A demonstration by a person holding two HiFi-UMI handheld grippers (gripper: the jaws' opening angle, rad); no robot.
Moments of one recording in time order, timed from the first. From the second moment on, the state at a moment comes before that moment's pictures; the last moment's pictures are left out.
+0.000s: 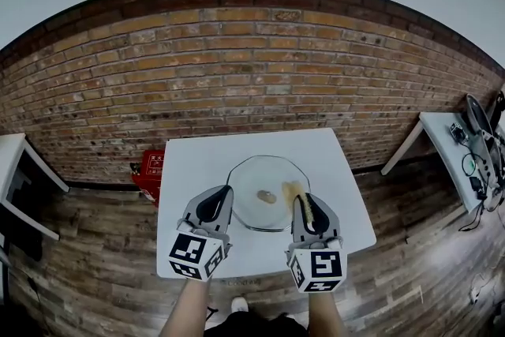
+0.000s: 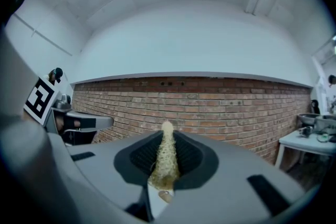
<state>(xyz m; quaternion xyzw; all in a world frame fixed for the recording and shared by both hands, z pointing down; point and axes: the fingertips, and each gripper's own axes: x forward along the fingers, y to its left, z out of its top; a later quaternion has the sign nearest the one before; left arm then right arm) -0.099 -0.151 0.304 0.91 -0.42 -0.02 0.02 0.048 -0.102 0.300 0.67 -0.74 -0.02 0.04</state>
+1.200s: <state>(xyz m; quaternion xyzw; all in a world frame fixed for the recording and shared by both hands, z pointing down) -0.060 -0.213 0.367 0.89 -0.45 0.03 0.07 0.097 -0.179 0.352 0.63 -0.77 0.02 0.07</state>
